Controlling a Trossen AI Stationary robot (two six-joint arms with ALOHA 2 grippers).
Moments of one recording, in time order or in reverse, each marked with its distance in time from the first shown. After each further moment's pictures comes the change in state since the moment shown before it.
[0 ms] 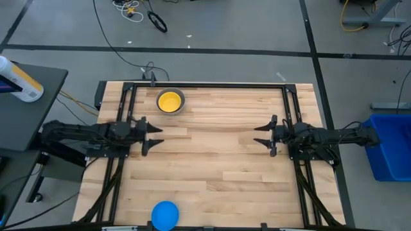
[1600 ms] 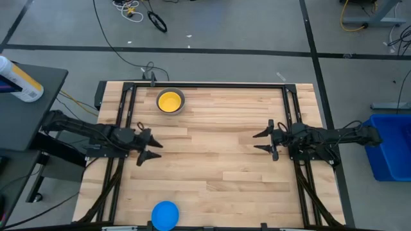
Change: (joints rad) left arm -0.170 0.152 0.016 0.036 0.160 -0.175; right arm 0.001 0.043 0.000 -0.023 -0.158 0.006
